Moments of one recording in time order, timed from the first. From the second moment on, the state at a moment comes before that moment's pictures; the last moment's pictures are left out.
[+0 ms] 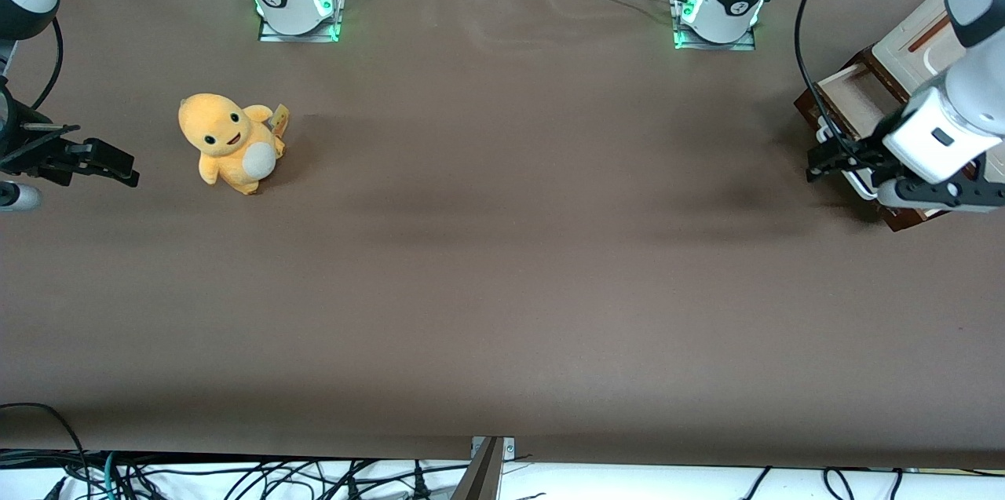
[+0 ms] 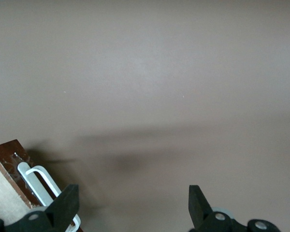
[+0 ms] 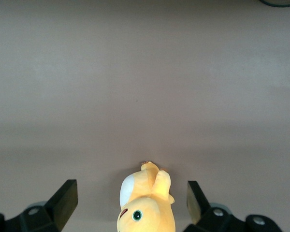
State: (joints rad) arm 0.00 0.08 -0.07 -1.63 -0.01 1.69 -0.02
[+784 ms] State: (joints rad) arm -0.02 0.00 -0.06 -1.73 -0.01 1.70 -0.03
